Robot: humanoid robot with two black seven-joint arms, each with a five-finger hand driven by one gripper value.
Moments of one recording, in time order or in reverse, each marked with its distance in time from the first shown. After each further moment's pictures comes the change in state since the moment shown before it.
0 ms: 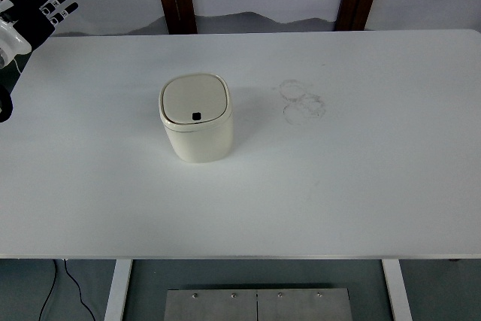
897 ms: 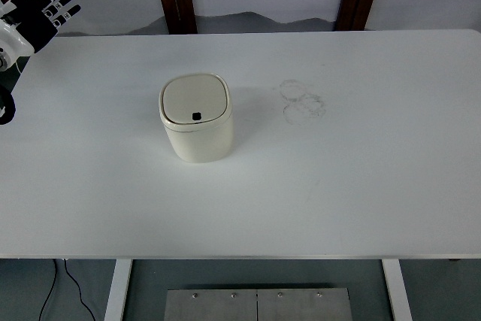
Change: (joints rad) left arm 0.010 -0.008 0.000 0.000 -0.003 -0.001 -0.001; right arm 0.000 0.000 0.000 0.000 -0.002 0.000 0.000
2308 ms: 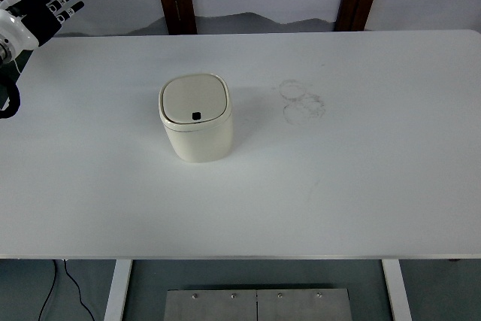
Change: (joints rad) left arm -0.024 0.065 0.009 -0.225 0.002 0.212 0.005; right arm 0.000 0.000 0.000 0.000 0.000 0.000 -0.001
